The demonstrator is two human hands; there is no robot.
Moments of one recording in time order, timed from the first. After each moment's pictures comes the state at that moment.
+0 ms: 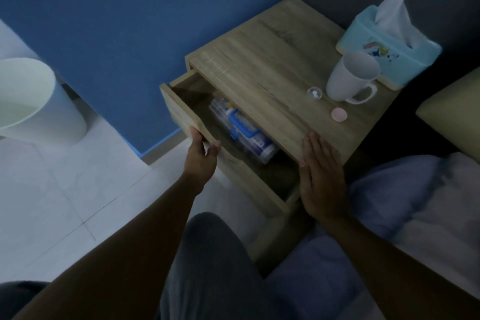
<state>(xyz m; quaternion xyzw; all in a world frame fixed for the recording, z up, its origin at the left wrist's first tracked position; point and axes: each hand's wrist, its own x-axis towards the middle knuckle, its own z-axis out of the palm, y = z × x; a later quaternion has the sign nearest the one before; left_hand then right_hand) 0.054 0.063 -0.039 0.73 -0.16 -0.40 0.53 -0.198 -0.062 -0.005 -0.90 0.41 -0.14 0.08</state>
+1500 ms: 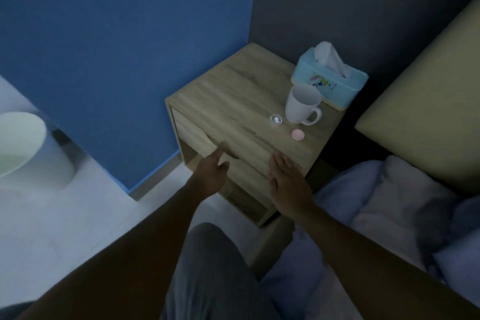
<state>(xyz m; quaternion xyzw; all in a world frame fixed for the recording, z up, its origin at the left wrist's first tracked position) 0.016 0.023 0.043 0.76 -0.41 -0.39 0.33 -0.191 -0.067 0.034 -0.90 0.41 0.00 0.14</state>
